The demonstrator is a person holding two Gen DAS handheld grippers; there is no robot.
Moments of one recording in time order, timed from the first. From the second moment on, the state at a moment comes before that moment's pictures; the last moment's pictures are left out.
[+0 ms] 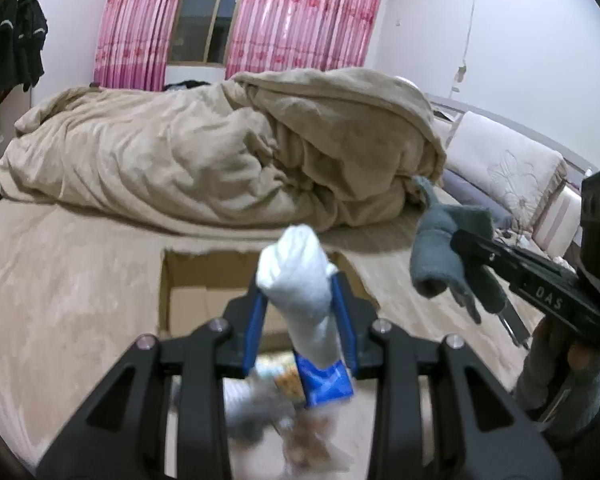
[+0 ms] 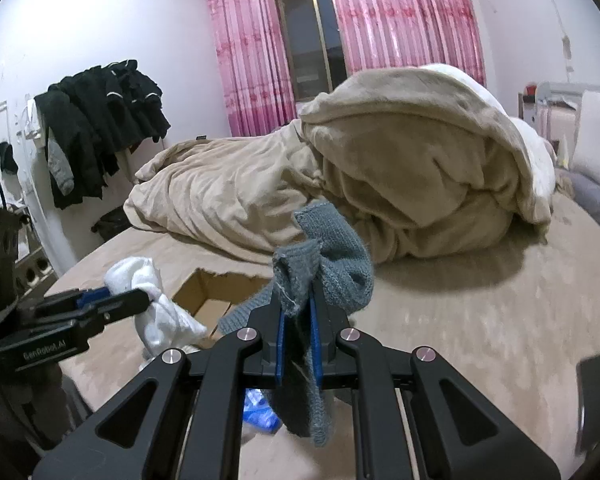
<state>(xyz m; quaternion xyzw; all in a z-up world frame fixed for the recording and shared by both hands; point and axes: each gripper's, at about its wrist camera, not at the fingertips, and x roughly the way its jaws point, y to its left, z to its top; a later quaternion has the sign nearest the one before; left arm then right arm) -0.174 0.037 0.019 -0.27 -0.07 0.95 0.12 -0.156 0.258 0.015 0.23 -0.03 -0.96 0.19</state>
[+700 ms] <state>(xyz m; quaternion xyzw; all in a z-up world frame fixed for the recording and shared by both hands) -0.288 0.050 -0.081 -0.37 -0.05 0.92 0.11 -0.261 0.213 -0.073 0.32 0.01 -0.92 0.22</state>
